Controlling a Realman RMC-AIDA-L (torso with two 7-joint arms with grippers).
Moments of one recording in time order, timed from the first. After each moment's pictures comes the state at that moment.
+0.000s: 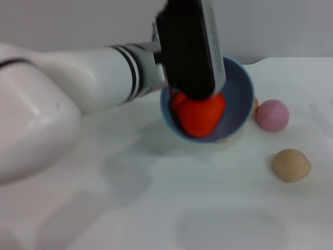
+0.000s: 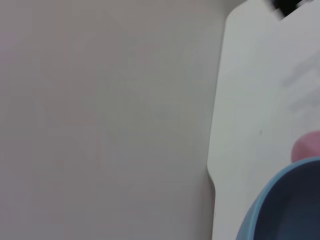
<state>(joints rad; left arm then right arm) -0.50 -2.06 2.02 1.56 2.87 0.68 -2.35 0.24 2.07 -0.79 -0.47 -1.07 -1.27 1.14</state>
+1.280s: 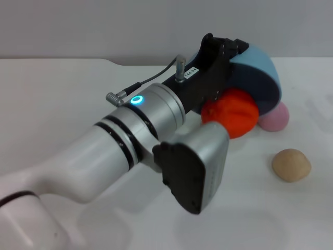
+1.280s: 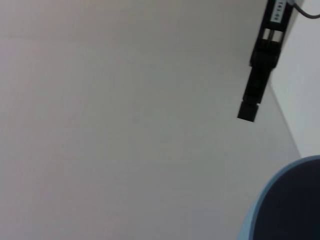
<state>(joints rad) -0.21 -2.07 2.27 1.45 2.89 -0.13 -1.71 0.27 2.07 -0.78 -0.44 -1.05 -1.29 1.11</state>
